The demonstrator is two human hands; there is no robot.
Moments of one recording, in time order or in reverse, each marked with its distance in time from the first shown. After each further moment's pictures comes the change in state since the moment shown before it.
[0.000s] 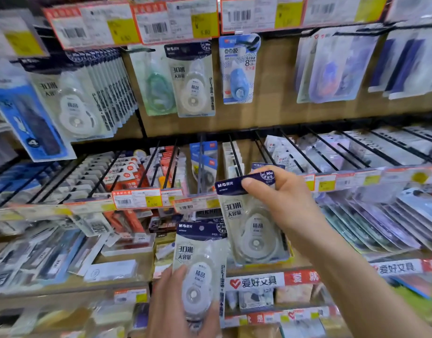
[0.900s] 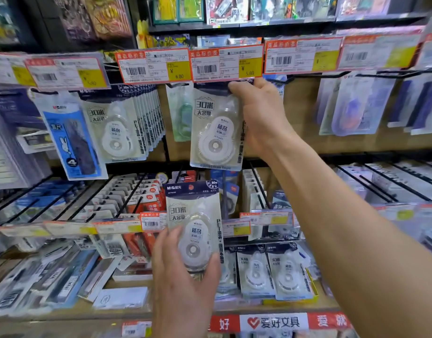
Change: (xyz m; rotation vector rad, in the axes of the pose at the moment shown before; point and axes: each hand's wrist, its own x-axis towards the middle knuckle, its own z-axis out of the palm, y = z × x) left_hand 0.083 0.025 -0.036 -0.210 0.184 -0.011; right_hand 0.131 -0.120 0.085 0.300 0.019 -0.295
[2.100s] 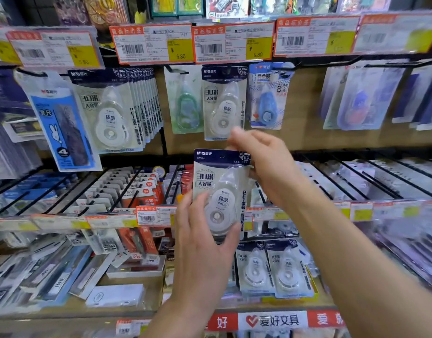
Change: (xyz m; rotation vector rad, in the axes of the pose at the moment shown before) left_hand 0.037 0.009 0.029 0.012 -0.046 0.229; right_hand -0.059 0.052 -0.033 -0.198 -0.127 0.199
